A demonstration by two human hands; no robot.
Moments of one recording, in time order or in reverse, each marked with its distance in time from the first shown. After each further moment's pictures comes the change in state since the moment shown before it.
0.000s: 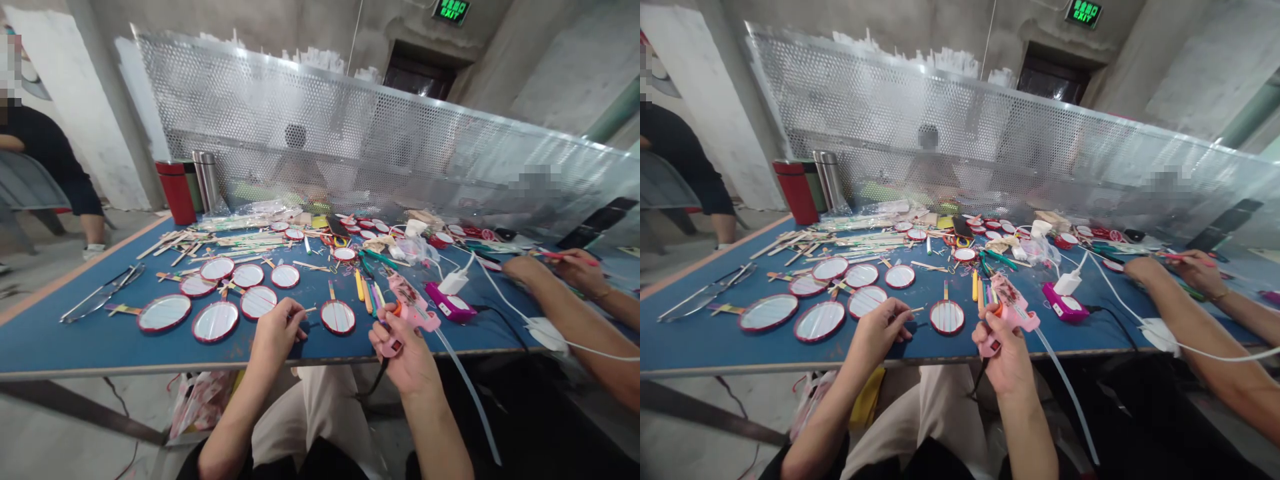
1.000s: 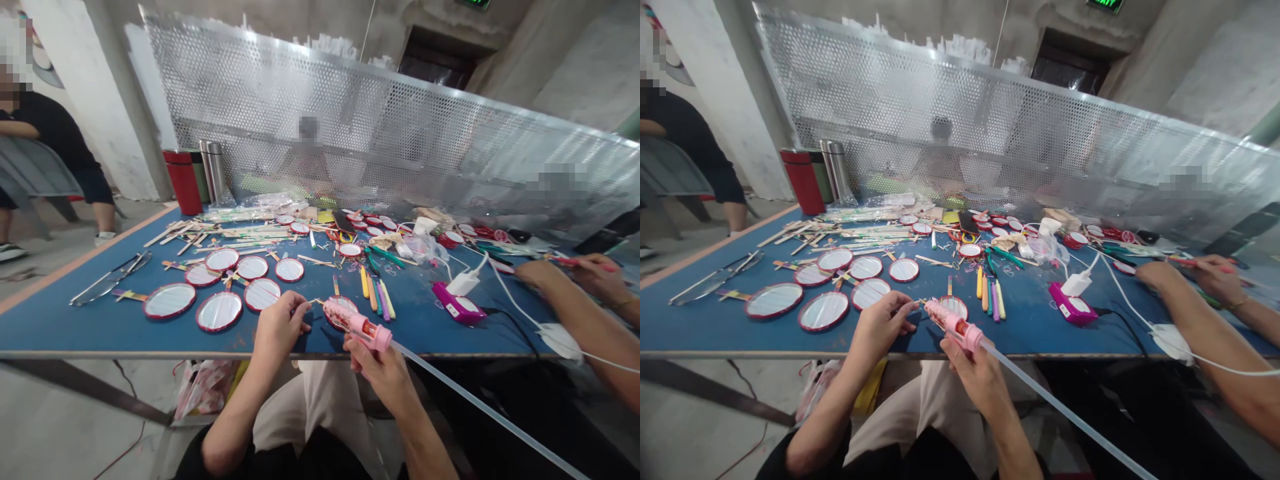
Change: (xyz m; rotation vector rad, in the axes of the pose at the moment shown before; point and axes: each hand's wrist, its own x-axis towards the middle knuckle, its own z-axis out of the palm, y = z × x) left_hand -0.001 0.003 0.001 0.037 0.043 -0.043; right_hand -0.023 0.027 -0.011 -0.911 -0.269 -0.155
